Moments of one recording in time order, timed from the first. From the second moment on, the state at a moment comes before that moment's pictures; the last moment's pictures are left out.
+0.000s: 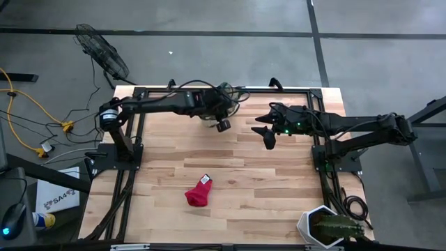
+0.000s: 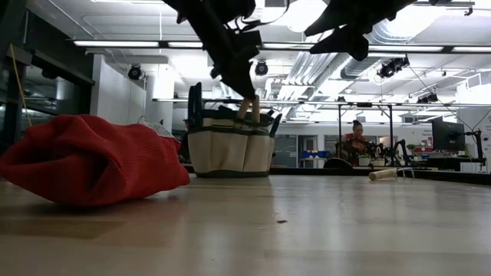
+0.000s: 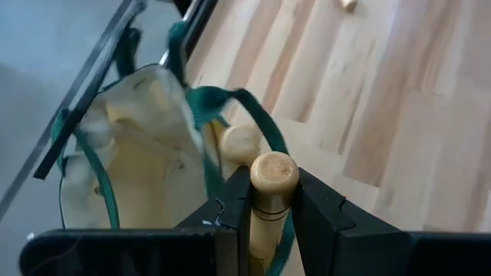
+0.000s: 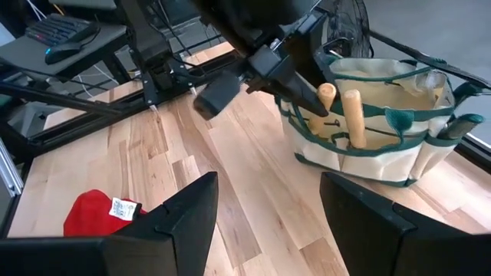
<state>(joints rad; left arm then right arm) 0.28 1.75 1.49 -0.55 -0.24 0.05 -0.09 1.05 0.83 -0.18 0.16 0.36</state>
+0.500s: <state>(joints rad) 0.29 1.75 1.49 -0.59 -0.23 0.03 -0.09 1.05 0.83 -0.18 0.16 0.37</state>
